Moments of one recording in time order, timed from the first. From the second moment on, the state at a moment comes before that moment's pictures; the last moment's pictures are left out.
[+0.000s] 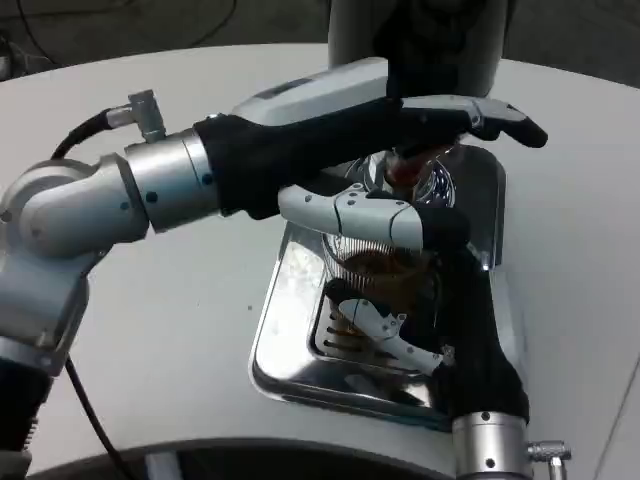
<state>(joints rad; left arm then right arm) -0.90 0.56 -0.15 0.21 -0.01 -0.49 -0.82 -0.22 0.06 0.24 0.15 -0.43 -0.22 -0.47</state>
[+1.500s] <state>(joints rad) -0.69 0.57 0.11 -0.02 -0.23 -0.39 -0.76 -0.09 0.06 0.24 0.01 -0.43 -0.25 -0.52</state>
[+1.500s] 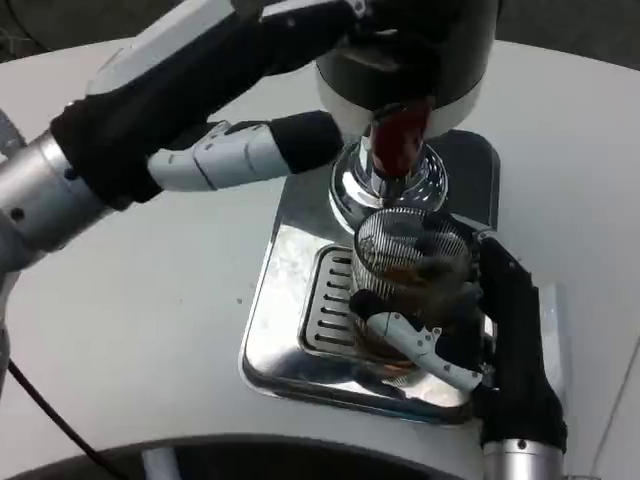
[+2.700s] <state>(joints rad) -0.33 0.64 0.38 -0.17 -0.30 -0.31 -0.69 0.03 0.06 0.19 -0.13 -0.43 -0.24 -0.47</state>
